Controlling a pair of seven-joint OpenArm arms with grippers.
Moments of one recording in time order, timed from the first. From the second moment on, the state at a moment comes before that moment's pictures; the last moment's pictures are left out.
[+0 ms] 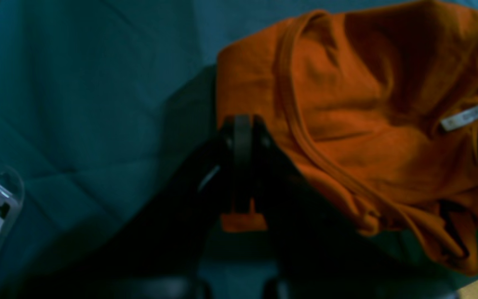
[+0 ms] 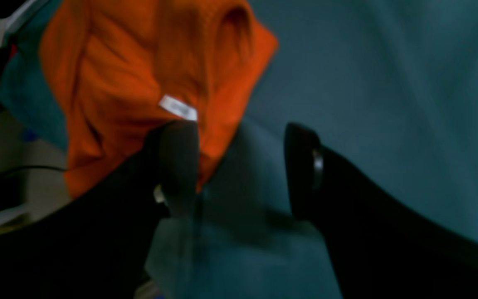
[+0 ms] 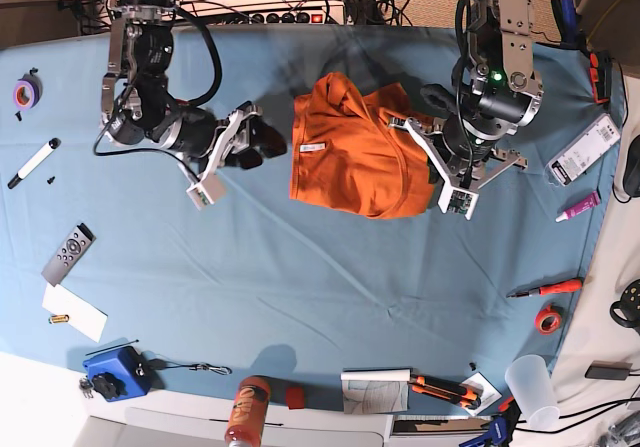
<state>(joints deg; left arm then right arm) 10.4 -2.1 2.5 120.5 -6.4 -9.7 63.6 -4.6 12.0 8.3 96.5 51.5 33.9 -71.2</state>
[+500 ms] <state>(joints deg) 10.4 -2.1 2.5 120.5 -6.6 -9.7 62.1 -1.3 9.0 2.8 81.5 60.8 39.9 -72.2</state>
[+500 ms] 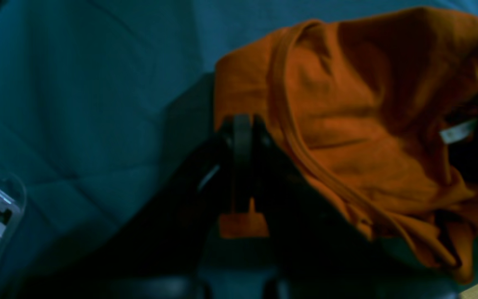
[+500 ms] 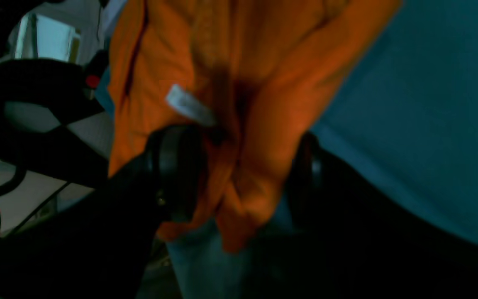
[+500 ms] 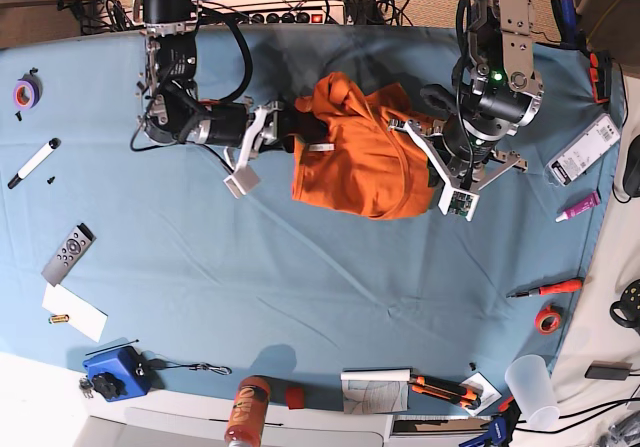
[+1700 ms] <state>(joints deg) 10.4 -2.1 2.5 120.5 -6.8 -9.6 62.1 11.4 25.9 -7.9 81.1 64.9 39.8 -78.2</state>
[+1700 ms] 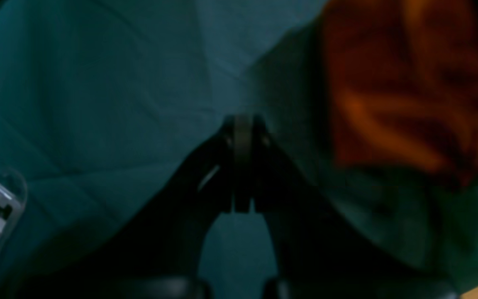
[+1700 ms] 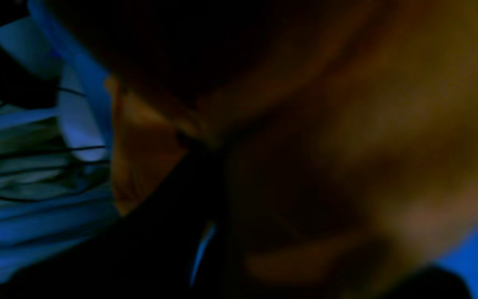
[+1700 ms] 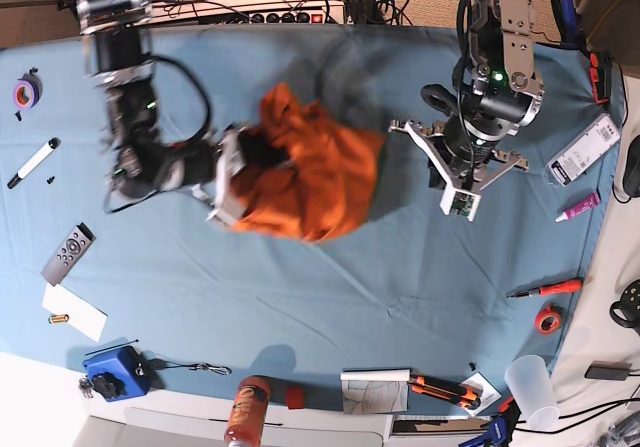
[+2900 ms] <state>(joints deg) 12.0 -2.1 2.5 120.5 -6.8 -9.6 61.6 8.4 32.3 -10.9 81.1 65.0 39.8 -76.7</state>
